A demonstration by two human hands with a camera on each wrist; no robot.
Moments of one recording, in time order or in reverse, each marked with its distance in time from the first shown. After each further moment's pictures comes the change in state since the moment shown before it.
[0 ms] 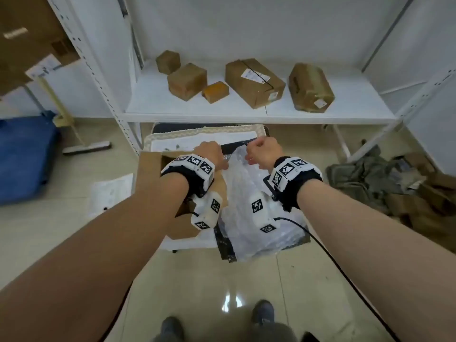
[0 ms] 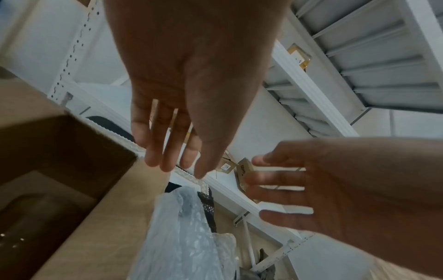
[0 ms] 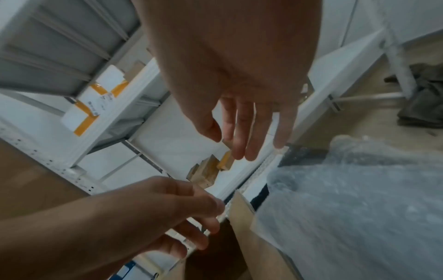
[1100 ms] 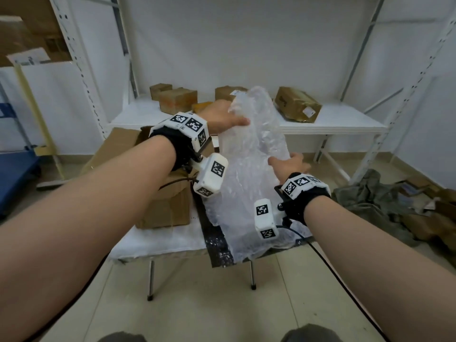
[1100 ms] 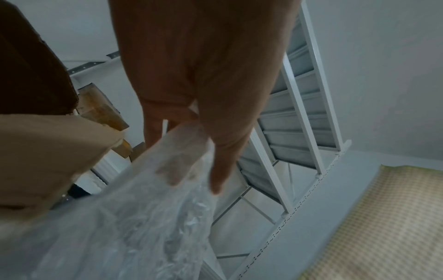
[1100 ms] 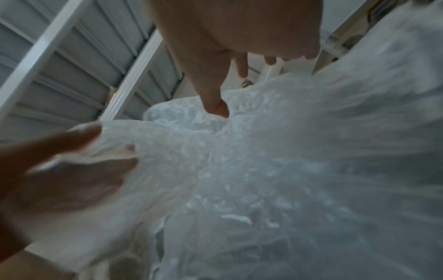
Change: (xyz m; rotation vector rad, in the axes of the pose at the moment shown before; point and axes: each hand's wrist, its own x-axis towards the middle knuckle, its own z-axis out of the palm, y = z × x) left_hand 0.033 -0.008 0.113 -0.346 0.291 0.457; right_hand 0.069 0.230 0.063 0.202 0.516 0.046
